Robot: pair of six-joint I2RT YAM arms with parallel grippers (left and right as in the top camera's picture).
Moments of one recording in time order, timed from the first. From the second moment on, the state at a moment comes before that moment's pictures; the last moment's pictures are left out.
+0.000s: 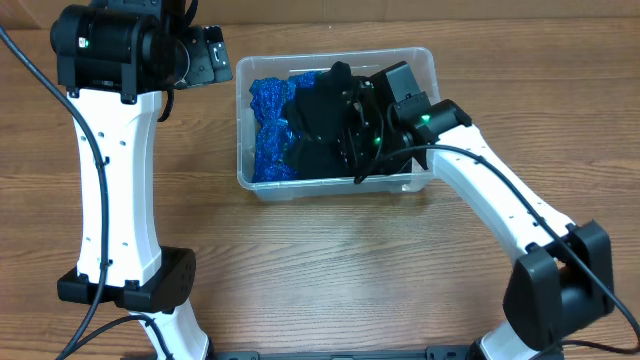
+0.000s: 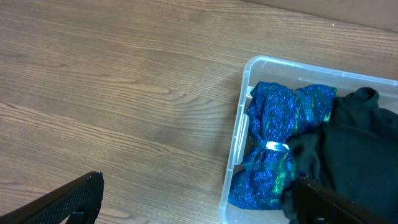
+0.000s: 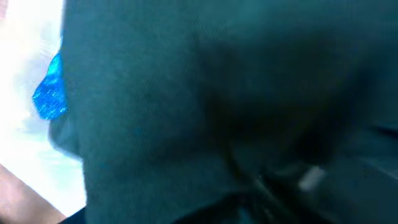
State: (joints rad) left arm -0.17 1.95 2.61 -1.69 -0.23 -0.37; right arm 0.43 1.77 1.45 -0.74 -0.29 0.19
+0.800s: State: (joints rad) left arm -0.17 1.95 2.61 -1.69 -0.23 -0.37; right arm 0.51 1.93 1.50 -0.52 -0.29 0.50
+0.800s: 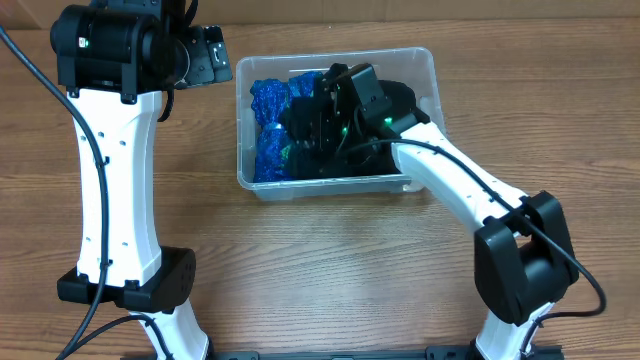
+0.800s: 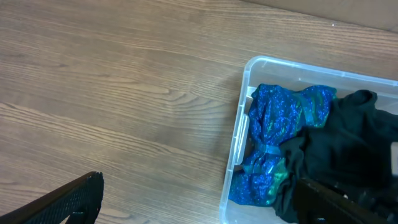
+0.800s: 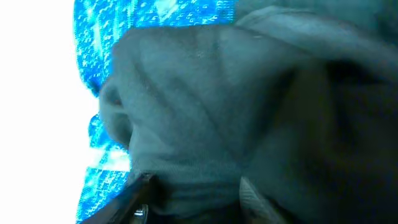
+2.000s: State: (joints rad) left arm -0.17 1.95 2.61 -1.69 -0.23 -0.37; right arm 0.20 0.79 1.37 -0.95 0.18 0.30
